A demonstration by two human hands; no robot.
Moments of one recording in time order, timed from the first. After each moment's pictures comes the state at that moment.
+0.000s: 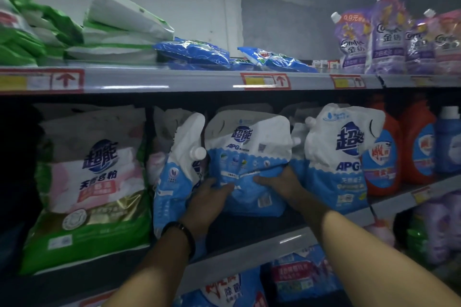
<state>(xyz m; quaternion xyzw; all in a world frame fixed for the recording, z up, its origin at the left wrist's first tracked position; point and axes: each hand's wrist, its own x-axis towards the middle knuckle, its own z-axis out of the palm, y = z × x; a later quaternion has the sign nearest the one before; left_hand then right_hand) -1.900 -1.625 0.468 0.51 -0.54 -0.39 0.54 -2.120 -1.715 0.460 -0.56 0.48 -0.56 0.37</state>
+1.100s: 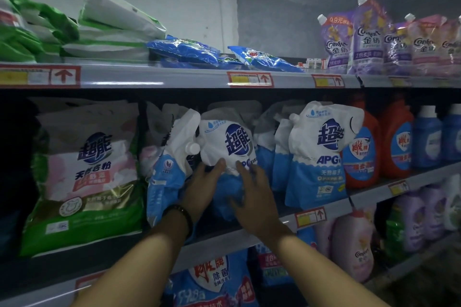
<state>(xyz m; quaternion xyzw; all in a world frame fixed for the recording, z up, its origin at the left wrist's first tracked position) -1.914 -1.617 0.475 0.47 -0.56 -0.38 0.57 -2.075 -1.631 0.418 -0.74 0.47 -0.47 0.00</state>
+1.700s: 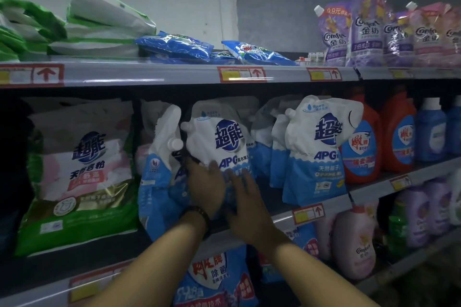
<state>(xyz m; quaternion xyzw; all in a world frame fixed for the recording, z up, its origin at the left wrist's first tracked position) -1.961 -1.626 0.471 0.50 -0.47 -0.15 0.71 -2.077 -1.621 0.401 -0.78 0.45 -0.43 0.07</state>
